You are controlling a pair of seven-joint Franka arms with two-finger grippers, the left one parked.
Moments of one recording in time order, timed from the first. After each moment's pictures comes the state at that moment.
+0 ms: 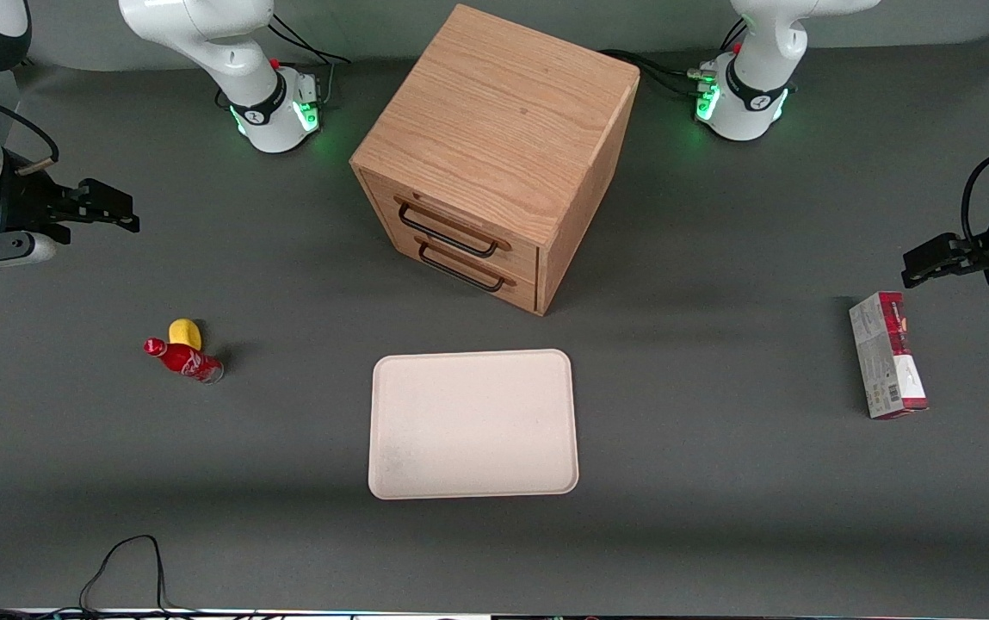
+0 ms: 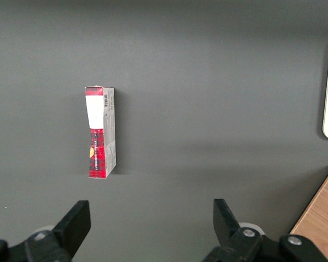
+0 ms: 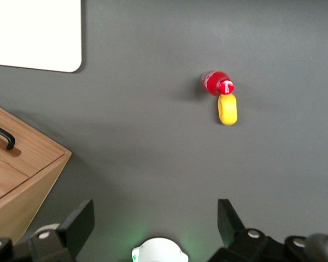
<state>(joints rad) 0.10 -0.04 -0.07 -1.66 0.01 1.47 -0.09</state>
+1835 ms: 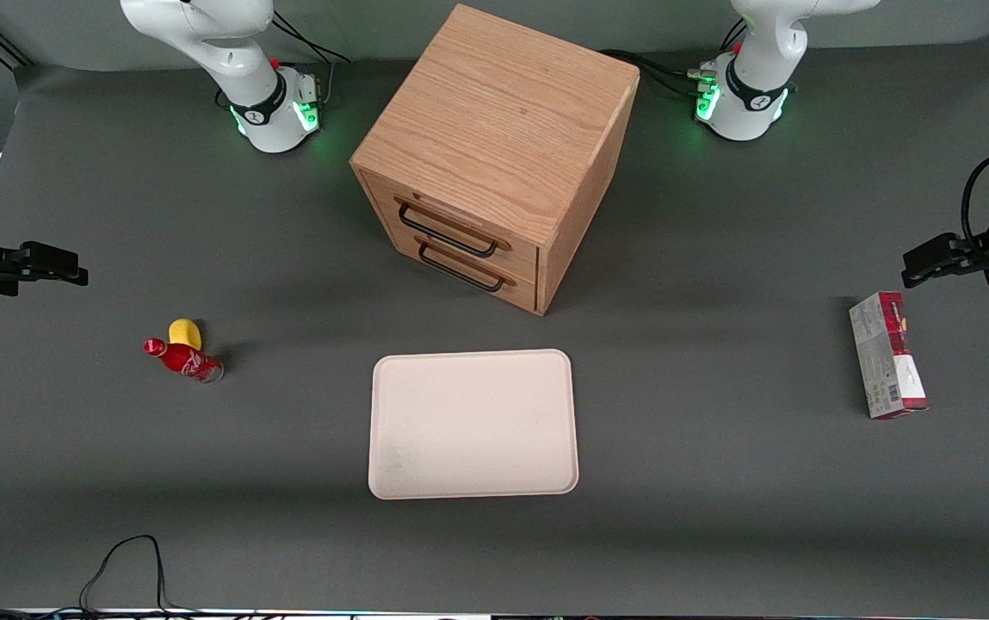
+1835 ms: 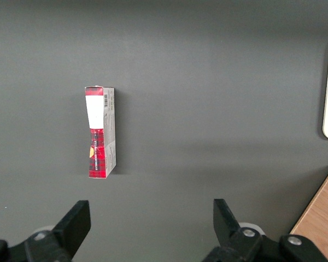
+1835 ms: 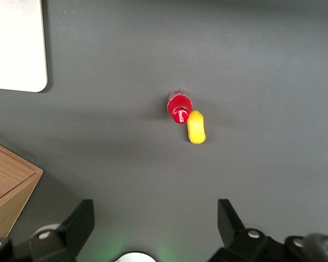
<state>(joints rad) -0.02 0.17 -0.07 -1.44 -0.01 1.45 -0.20</state>
